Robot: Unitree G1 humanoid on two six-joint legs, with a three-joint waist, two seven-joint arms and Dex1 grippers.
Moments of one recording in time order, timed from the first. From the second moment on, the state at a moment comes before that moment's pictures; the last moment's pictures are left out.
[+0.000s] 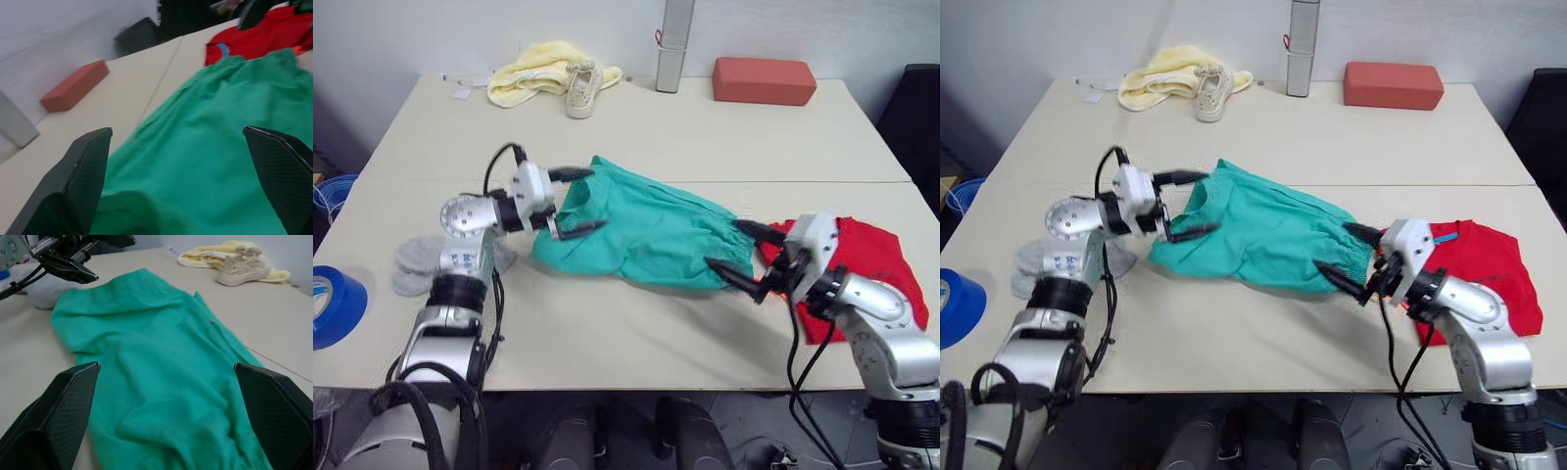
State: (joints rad) left arm -0.76 0.46 0.02 0.55 -0.26 -0.31 -1.19; right arm -0.18 -0.61 -0.08 -0.28 0.43 0.27 0.83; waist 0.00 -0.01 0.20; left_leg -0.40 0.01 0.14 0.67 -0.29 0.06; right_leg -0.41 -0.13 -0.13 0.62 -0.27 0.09
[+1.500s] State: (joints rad) left arm -0.88 0.42 -0.26 0.84 0.19 -0.52 -0.90; right arm 0.07 -0.64 -0.21 -0.36 0.52 0.05 0.86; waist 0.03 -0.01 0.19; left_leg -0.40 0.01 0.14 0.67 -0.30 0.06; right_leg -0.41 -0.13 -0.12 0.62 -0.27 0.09
